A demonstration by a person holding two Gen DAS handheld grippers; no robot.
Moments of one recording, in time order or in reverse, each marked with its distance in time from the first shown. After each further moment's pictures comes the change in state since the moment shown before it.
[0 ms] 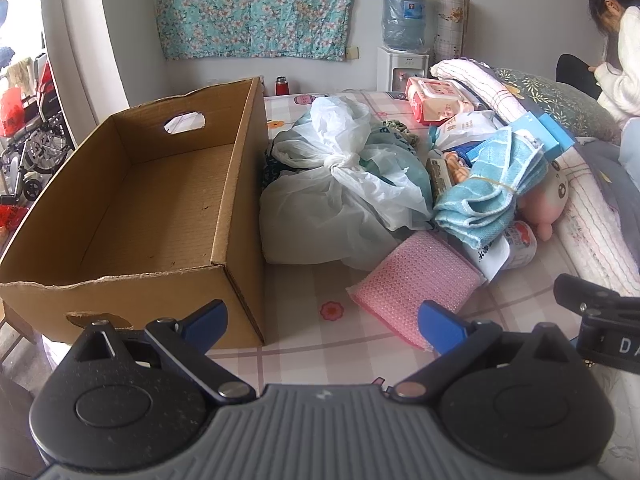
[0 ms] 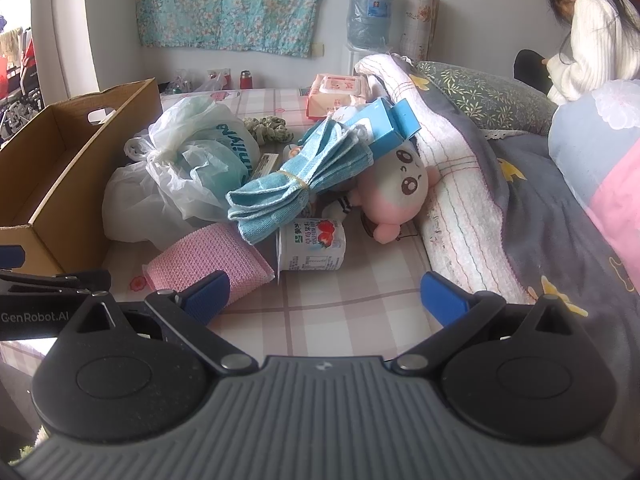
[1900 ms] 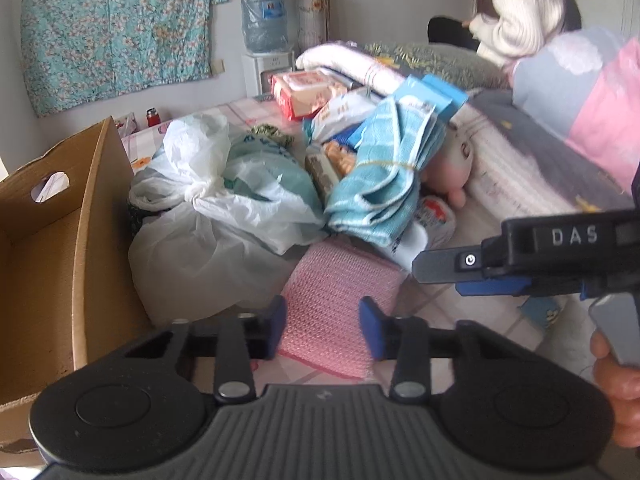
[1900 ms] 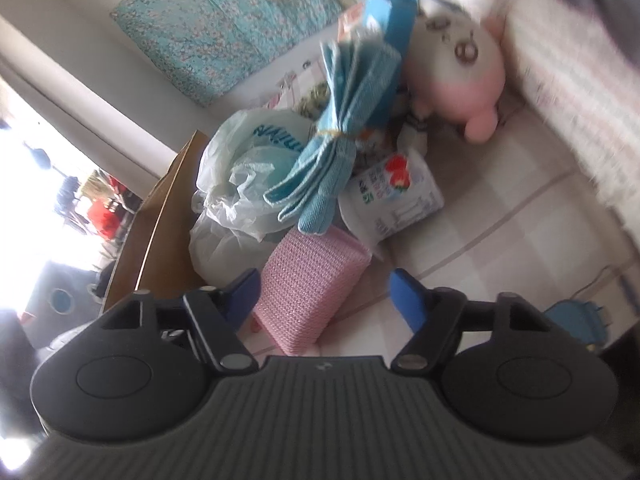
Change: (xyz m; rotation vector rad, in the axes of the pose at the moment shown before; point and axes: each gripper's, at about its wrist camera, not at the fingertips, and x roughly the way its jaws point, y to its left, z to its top) left arm 0.046 -0.032 0.015 0.300 -0.014 -0.291; right arm 0.100 -0.057 -0.026 0.589 0.157 0.562
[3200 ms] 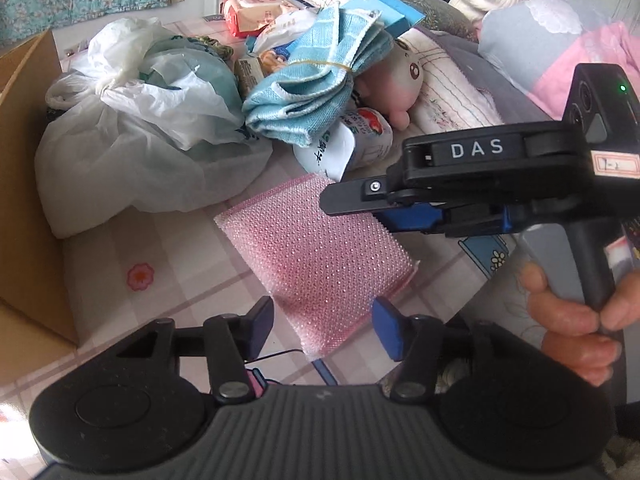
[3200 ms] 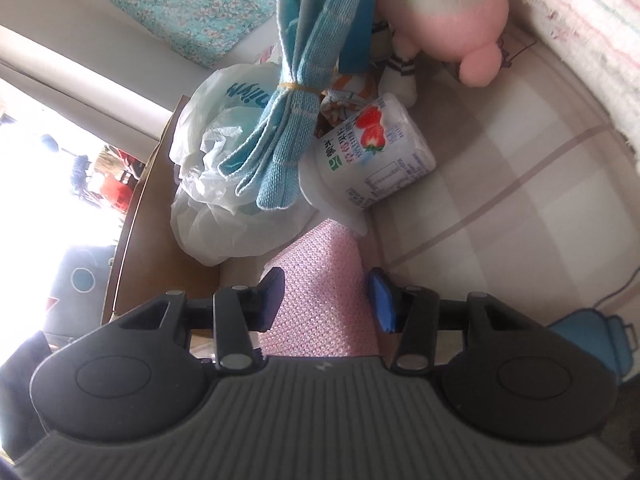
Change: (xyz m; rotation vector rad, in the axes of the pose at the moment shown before) left arm 0.019 -0.025 -0.031 -0.067 0.171 -0.199; right arm 0.034 -0.024 0.008 0.000 0.105 0.026
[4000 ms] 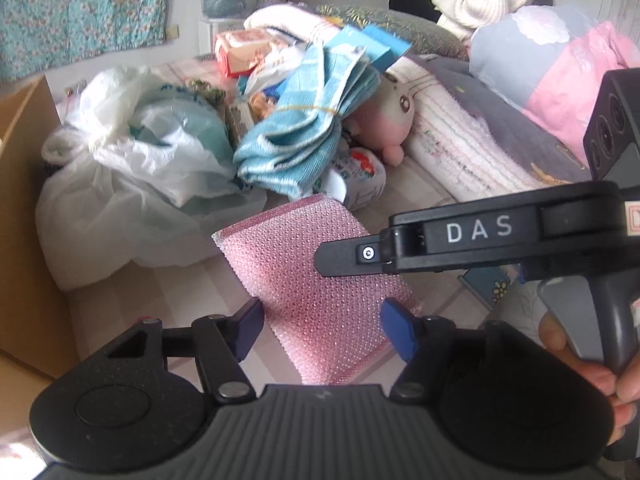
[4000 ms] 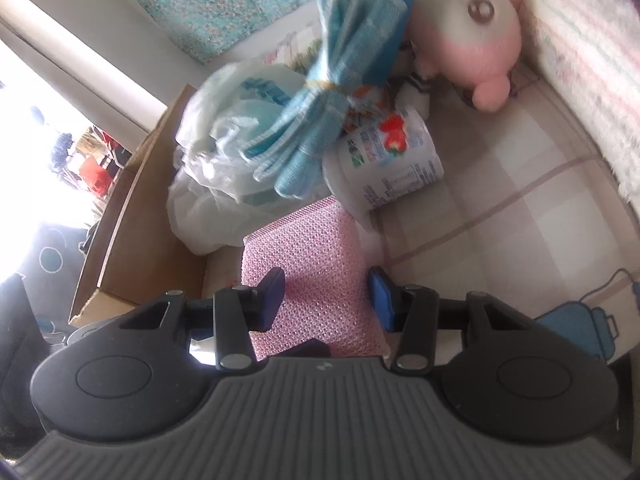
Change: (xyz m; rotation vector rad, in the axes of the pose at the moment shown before) left arm -0.004 -0.012 0.014 0.066 -0.103 0.034; right arm -0.019 0.027 -0.018 -0.130 -0.062 -0.076
